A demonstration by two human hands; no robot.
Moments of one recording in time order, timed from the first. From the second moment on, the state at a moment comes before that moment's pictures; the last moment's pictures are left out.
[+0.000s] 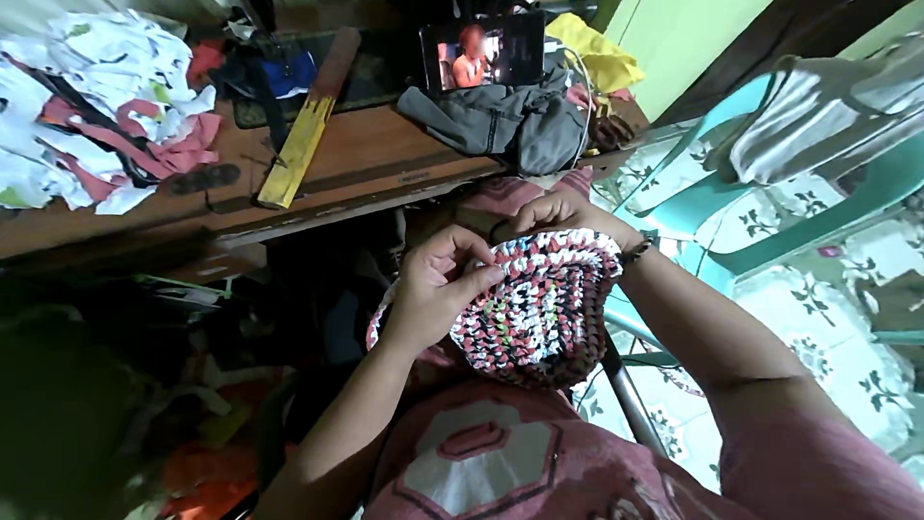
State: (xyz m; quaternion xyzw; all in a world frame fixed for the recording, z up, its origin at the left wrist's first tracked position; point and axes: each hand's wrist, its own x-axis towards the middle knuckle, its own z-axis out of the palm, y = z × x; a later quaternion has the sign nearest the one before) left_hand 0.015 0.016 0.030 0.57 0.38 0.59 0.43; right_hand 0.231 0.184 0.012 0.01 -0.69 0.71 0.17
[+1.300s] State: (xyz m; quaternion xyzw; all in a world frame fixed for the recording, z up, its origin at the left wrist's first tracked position) left_hand 0.023 0.012 0.027 0.48 0.34 0.61 0.53; right_hand 0.226 0.161 0.013 0.02 -0.70 0.69 0.19
